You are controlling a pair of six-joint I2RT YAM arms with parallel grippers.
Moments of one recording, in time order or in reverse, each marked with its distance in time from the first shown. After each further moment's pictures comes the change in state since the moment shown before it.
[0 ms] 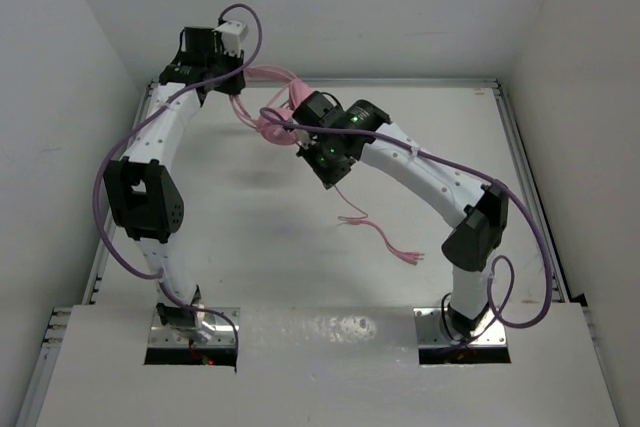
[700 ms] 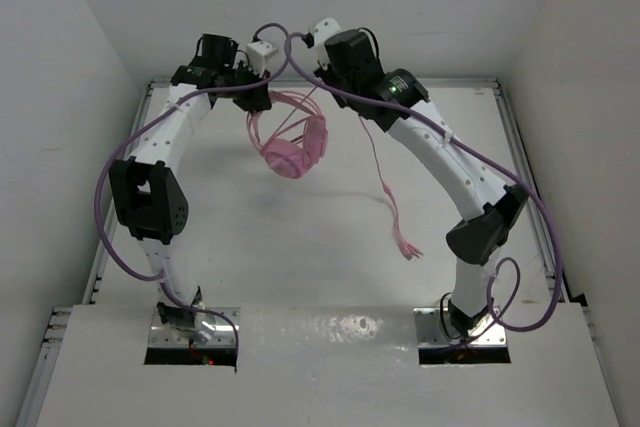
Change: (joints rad) left arm -0.054 -0.002 0.005 -0.165 0.300 0.223; right arm -0.133 -0.023 0.214 0.347 0.430 -0.295
